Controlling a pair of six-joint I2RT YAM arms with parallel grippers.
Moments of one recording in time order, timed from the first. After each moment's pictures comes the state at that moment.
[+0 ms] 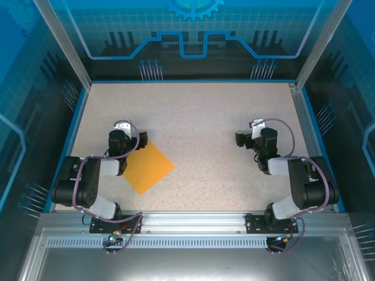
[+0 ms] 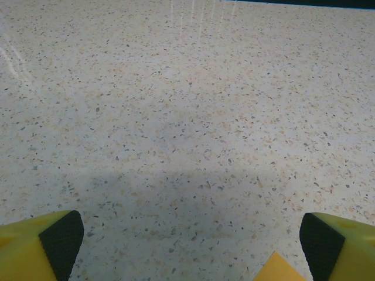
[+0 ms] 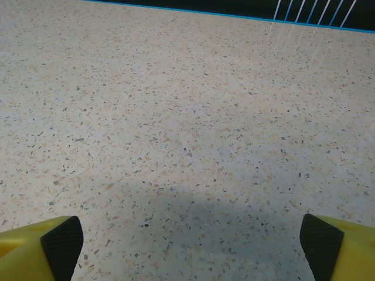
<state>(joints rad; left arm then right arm) -0.01 1.52 0.41 0.66 -0.01 -0.10 0.08 1.51 0.43 0.63 -0.03 -0.06</state>
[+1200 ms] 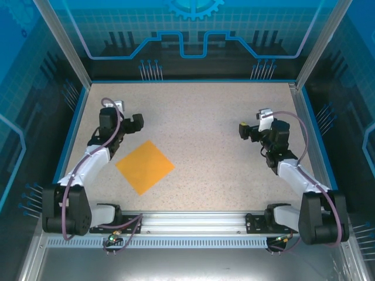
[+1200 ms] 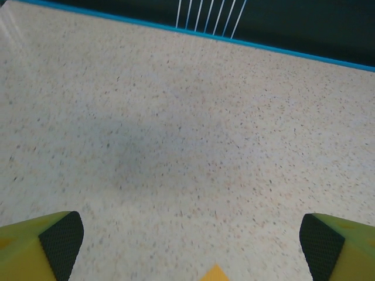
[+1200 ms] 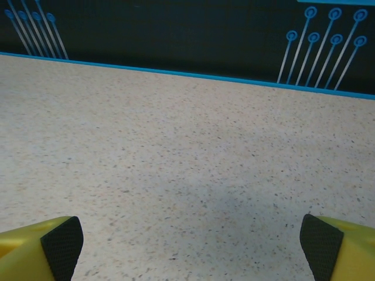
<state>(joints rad) -0.01 1.25 0.82 -0.15 -0.01 -0.25 0.04 1.16 0.56 0.24 -0.16 -0.04</state>
